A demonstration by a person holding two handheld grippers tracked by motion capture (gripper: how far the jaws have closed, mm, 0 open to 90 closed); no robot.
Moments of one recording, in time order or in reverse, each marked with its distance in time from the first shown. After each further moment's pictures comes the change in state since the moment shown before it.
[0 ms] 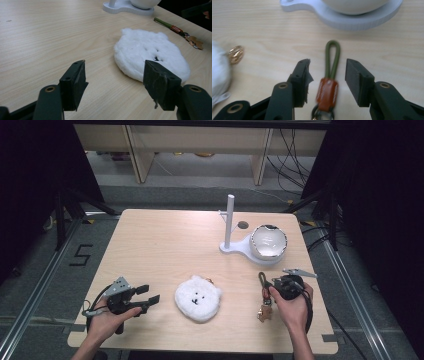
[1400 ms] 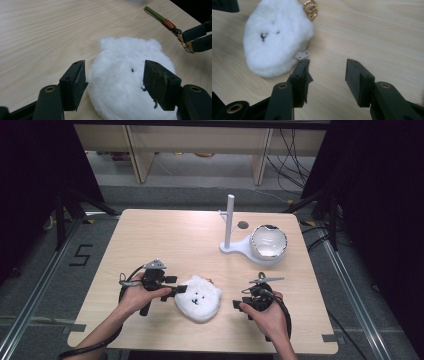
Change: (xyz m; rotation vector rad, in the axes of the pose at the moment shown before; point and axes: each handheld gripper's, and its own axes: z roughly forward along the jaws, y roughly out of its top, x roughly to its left) left arm -0.016 0.053 0.084 0.213 -0.124 -0.036; right arm 0.084 -0.012 0.005 0.257 0.238 -0.072
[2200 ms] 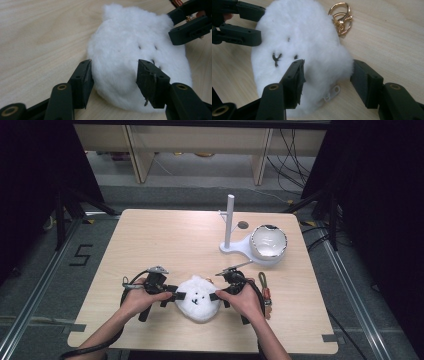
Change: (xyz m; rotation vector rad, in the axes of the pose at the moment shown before) left arm 0.005 -0.018 0.010 0.140 -0.024 -0.078; right arm 0.023 0.049 0.063 0.163 0.090 -0.007
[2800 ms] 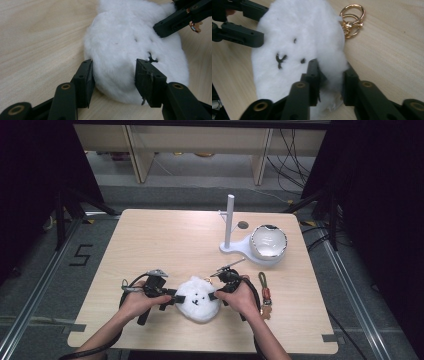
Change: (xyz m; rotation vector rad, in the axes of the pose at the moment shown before) left arm -0.001 -0.008 -0.002 0.014 -0.016 -0.008; right arm 0.003 0.009 0.011 0.047 0.037 -0.107
